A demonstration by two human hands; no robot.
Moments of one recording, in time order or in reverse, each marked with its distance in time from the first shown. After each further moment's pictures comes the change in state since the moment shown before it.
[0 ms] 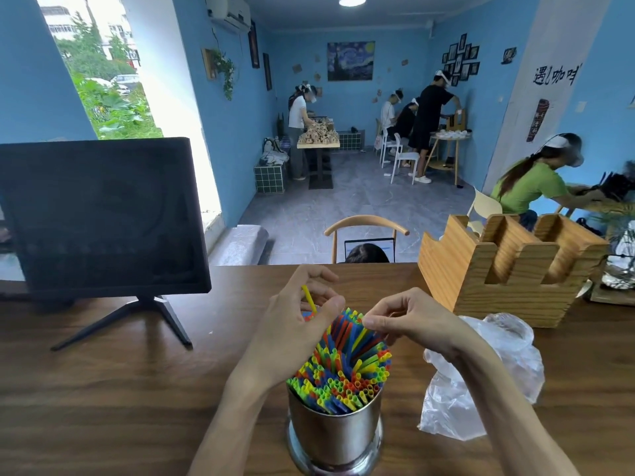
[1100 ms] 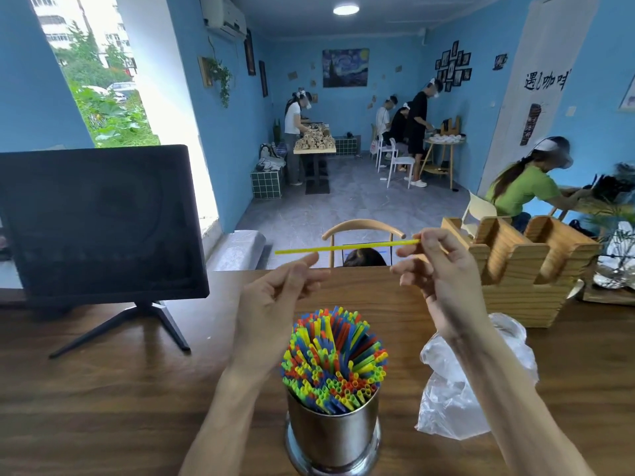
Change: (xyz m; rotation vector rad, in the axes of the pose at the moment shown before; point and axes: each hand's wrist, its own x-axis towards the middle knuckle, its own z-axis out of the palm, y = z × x) left_hand 0.003 0.020 -0.007 -0.378 0.246 0.006; right_hand -0.008 -0.045 -0.001 0.660 0.594 -0.411
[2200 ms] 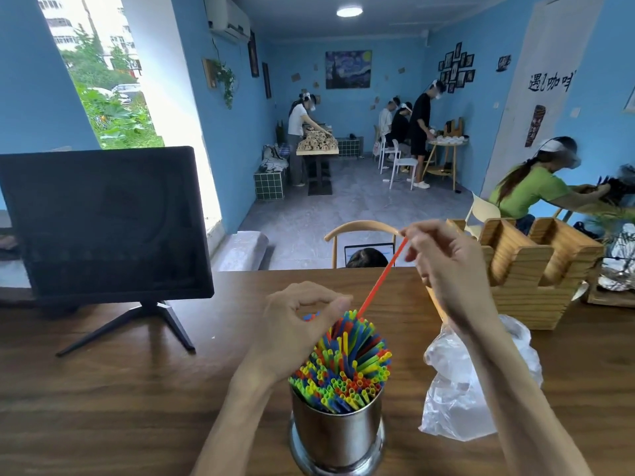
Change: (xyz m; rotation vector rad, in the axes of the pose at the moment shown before) left_hand -0.003 -0.019 -0.006 0.398 -0.240 0.085; right_hand 0.000 -0.019 0.010 -0.481 -0.012 -0.107
